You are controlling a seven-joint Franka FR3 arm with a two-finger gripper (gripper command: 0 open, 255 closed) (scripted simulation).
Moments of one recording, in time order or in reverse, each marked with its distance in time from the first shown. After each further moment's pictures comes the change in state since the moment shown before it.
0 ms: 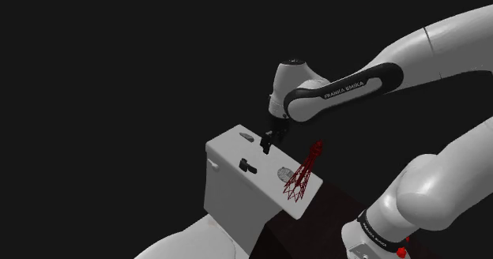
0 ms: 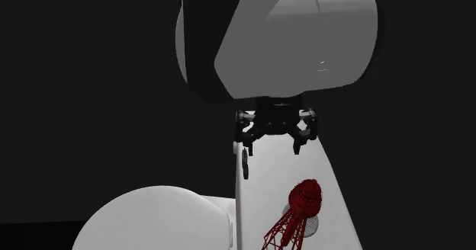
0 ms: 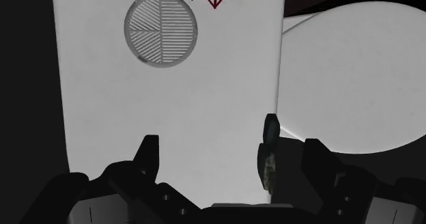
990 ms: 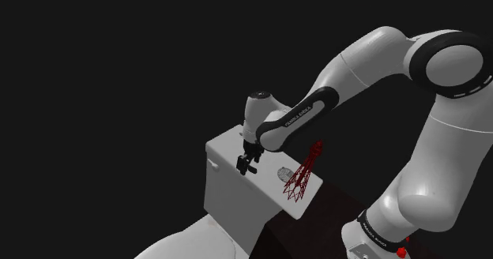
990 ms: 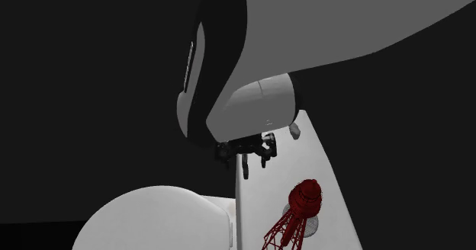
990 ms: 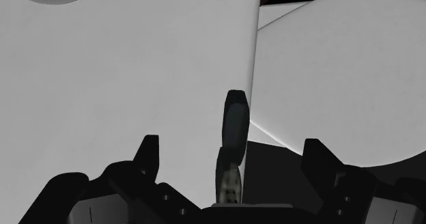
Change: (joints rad) arm 0.050 0.429 0.026 0.144 -0.111 0.248 0.119
